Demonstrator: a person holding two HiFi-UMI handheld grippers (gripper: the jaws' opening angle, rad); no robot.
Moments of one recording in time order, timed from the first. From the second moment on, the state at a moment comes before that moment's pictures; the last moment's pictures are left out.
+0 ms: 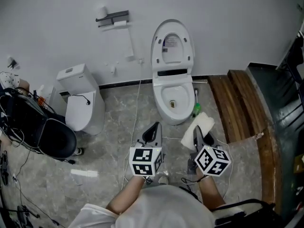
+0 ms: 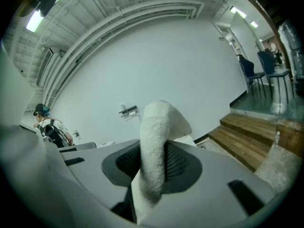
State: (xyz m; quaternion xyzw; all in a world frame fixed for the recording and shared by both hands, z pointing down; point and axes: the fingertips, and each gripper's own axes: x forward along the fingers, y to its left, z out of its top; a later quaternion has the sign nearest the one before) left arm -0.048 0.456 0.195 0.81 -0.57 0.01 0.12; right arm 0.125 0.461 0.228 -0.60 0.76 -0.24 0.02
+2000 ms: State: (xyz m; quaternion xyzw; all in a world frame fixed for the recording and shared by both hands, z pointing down) left arm -0.034 0.171 0.219 0.84 -0.52 0.03 0.16; right arm 0.114 0.199 0.248 -0.61 0.74 -0.28 -0.02
